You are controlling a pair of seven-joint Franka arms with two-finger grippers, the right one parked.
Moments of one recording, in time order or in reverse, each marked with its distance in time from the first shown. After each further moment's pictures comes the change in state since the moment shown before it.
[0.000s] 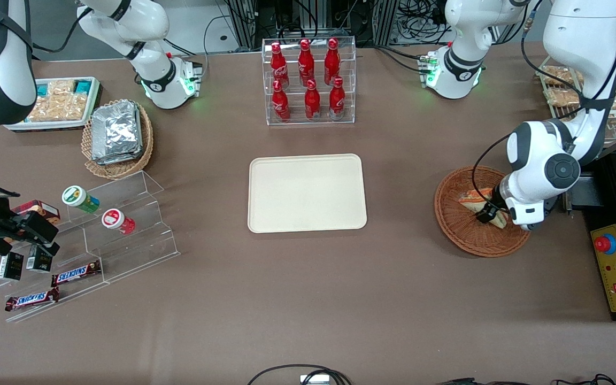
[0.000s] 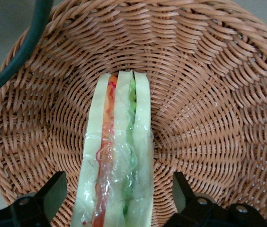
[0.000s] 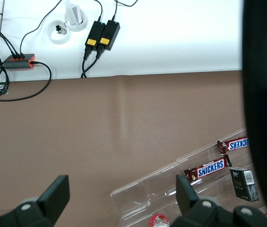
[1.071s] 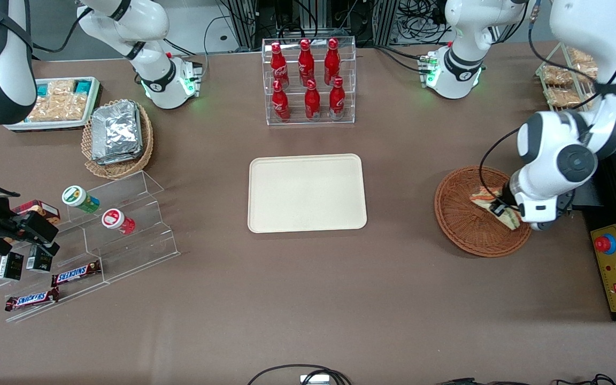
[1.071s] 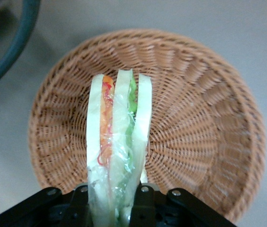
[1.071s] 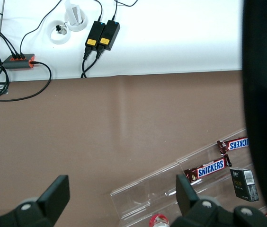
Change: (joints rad) arm -0.003 -0.115 -0.013 0.092 0.042 -0.184 0.099
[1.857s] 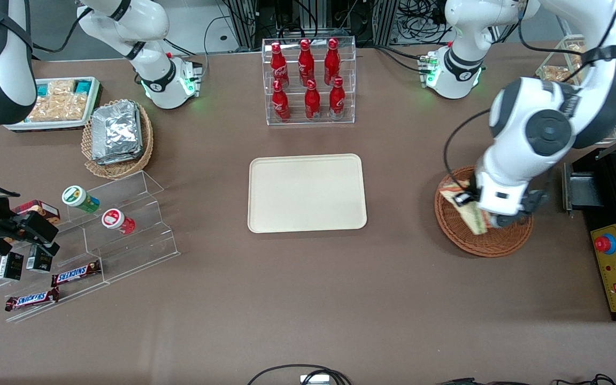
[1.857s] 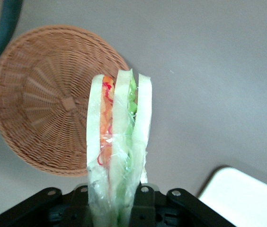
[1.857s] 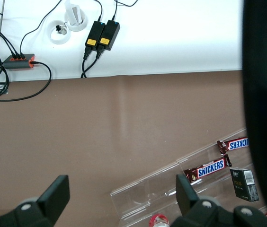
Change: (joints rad) arm -0.013 -0.022 -0.279 0.239 -0.033 -0.219 0.041
